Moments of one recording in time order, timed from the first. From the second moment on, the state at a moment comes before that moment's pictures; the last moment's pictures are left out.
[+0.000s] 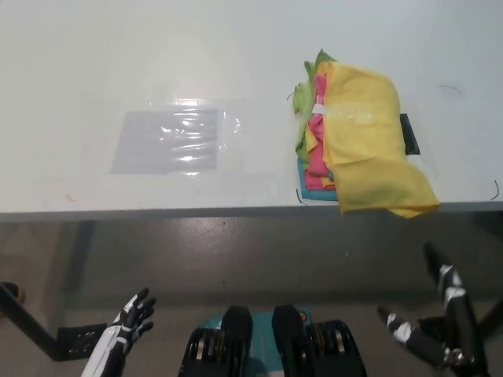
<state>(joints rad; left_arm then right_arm) 0.13 0.16 -0.01 0.01 -0.03 -0.06 -0.14 0.10 -0.06 0.01 -0.09 -0.22 -0.26 -0.07</state>
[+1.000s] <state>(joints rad) 0.12 0.17 -0.01 0.03 -0.04 -0.07 -0.18 -0.68 -0.09 0.13 0.02 -0.48 0.34 0.07</state>
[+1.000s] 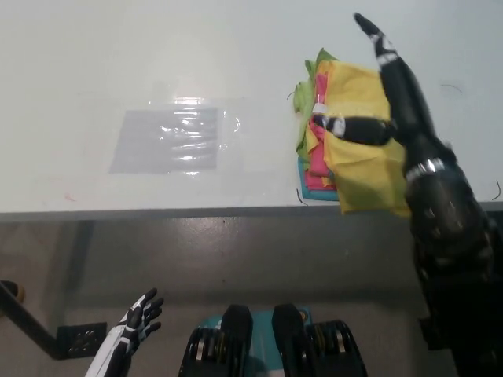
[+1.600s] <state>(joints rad) 0.11 0.18 -0.01 0.02 -0.03 -0.07 -0.18 -0.91 -0.08 0.16 0.61 -0.48 0.40 0.02</state>
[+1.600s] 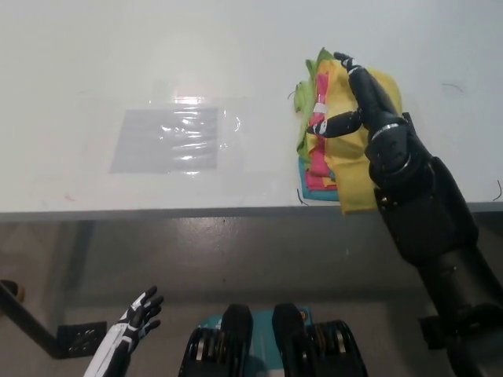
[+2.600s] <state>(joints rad) 0.05 0.20 -0.04 0.00 -0.01 -0.03 -0.18 -0.97 -0.08 0.12 1.09 -0.44 0.15 -0.28</state>
